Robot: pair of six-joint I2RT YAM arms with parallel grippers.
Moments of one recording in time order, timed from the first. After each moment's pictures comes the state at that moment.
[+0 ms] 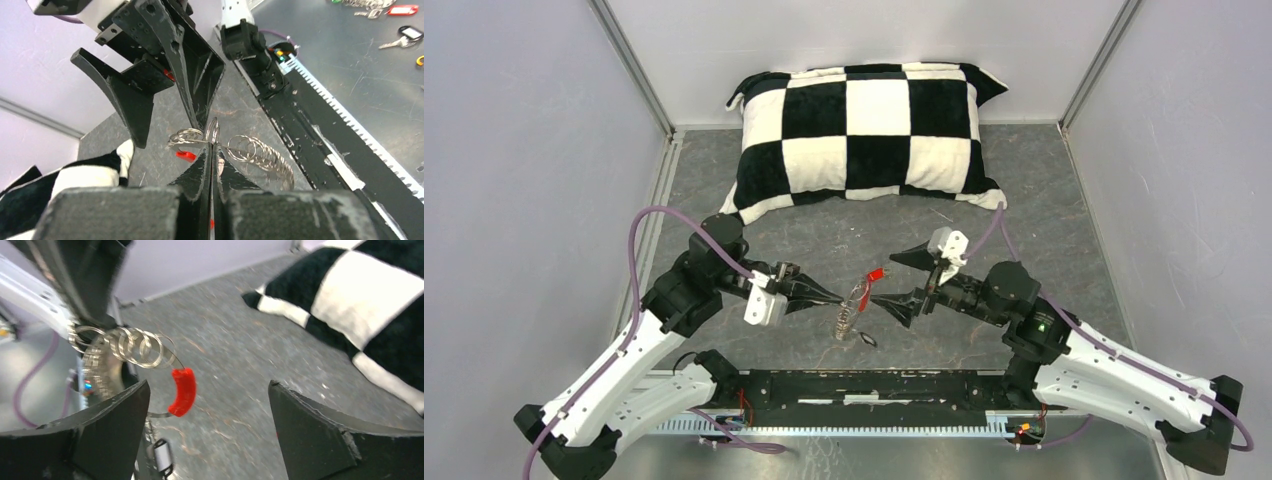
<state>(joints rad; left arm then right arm) -0.68 0.78 0.91 -0.40 1.15 0.81 1.00 0.68 0.61 0.11 -0.17 0.10</state>
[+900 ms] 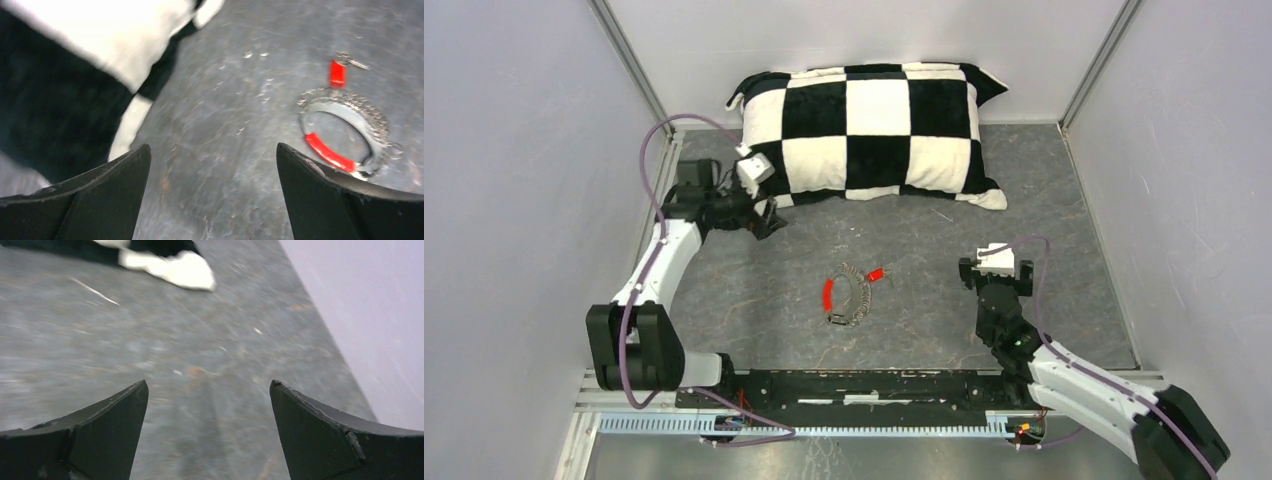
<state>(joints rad) -0.07 1.37 1.08 -0.47 0.76 0.61 0.72 0.67 0.11 0.36 0.89 -0.07</state>
